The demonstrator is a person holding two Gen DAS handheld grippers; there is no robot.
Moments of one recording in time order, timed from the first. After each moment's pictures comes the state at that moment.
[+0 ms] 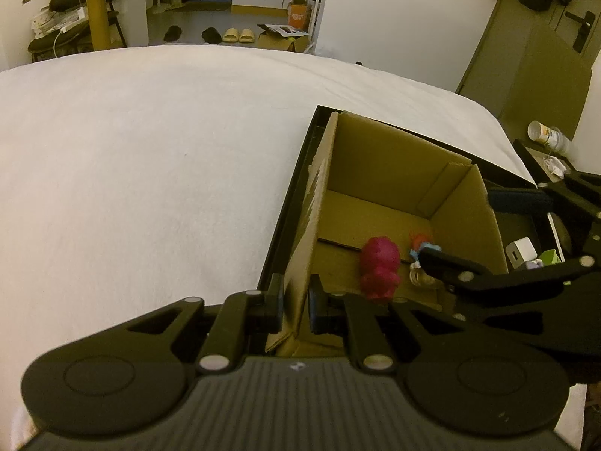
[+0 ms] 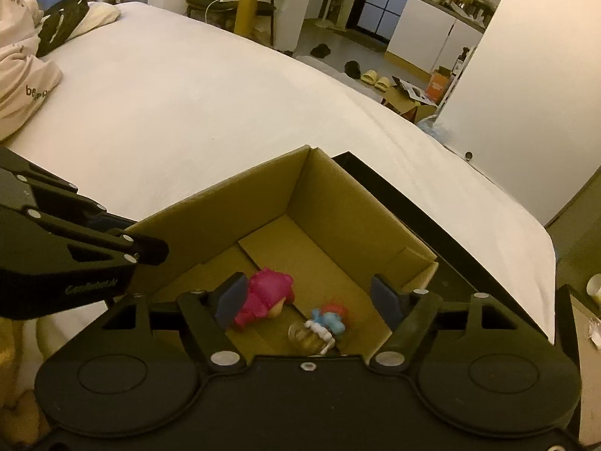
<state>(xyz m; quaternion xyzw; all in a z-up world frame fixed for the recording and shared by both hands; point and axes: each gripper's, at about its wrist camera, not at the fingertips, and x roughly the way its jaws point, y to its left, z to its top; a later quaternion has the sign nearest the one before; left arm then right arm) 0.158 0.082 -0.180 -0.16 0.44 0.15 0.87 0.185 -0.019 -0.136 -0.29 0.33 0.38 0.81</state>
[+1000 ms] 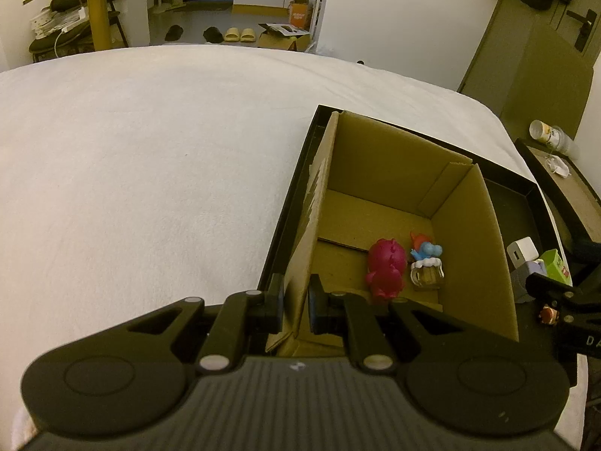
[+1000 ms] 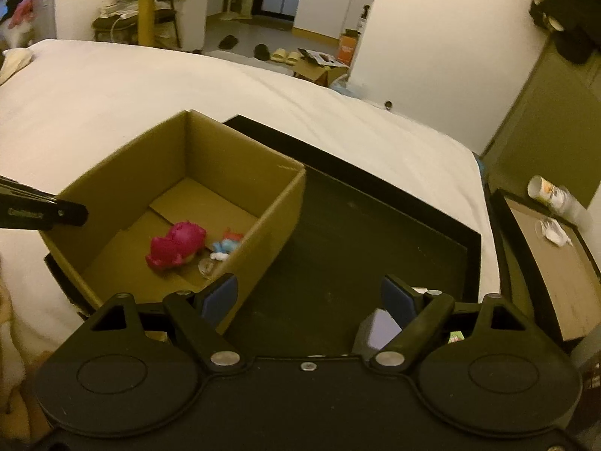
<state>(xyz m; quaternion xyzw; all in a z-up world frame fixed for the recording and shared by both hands) 0.158 0.082 -0.179 -0.15 0.44 0.15 0.87 0.204 -0.105 -0.138 -0.22 0.37 0.26 0.86</state>
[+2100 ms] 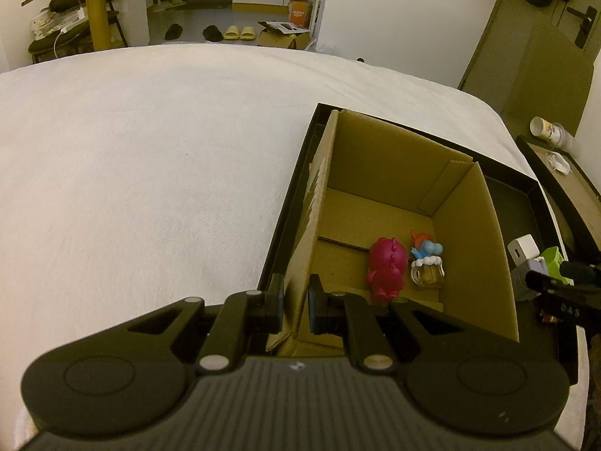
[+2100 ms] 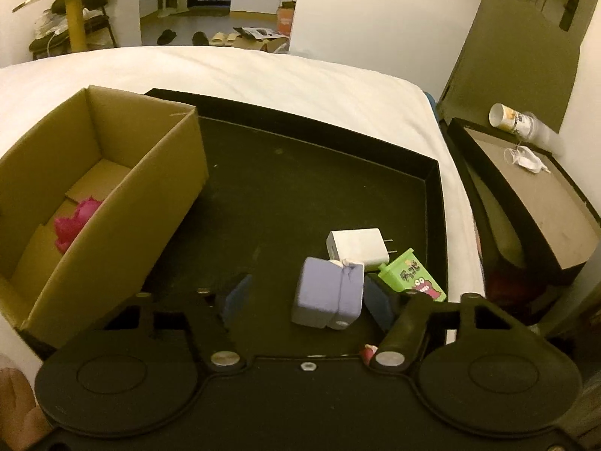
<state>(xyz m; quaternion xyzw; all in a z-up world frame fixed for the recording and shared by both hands) 0.156 0.083 -0.179 -0.15 0.44 0.15 0.87 0.246 -0.149 -0.191 -0.17 0.41 0.18 0.88</state>
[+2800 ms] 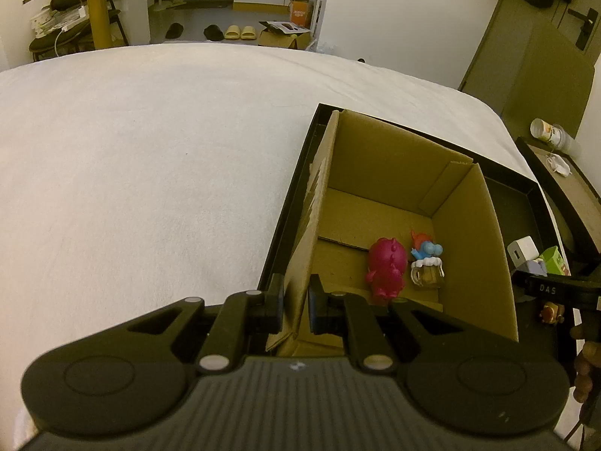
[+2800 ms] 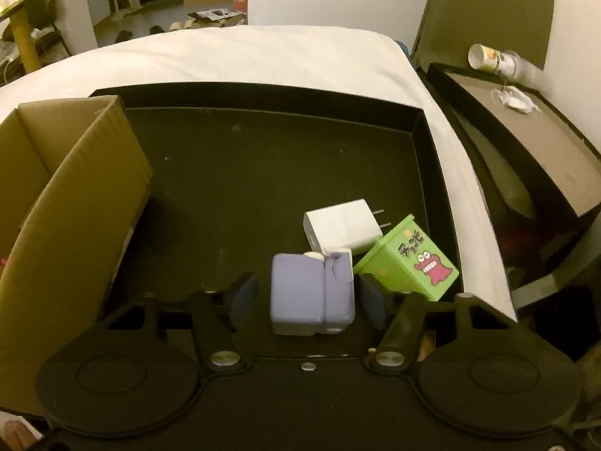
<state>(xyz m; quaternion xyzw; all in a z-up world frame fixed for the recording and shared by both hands) 0.157 0.081 -0.178 -0.15 0.44 0.15 0.87 0.277 -0.157 -0.222 -0.10 0.47 0.13 0.87</state>
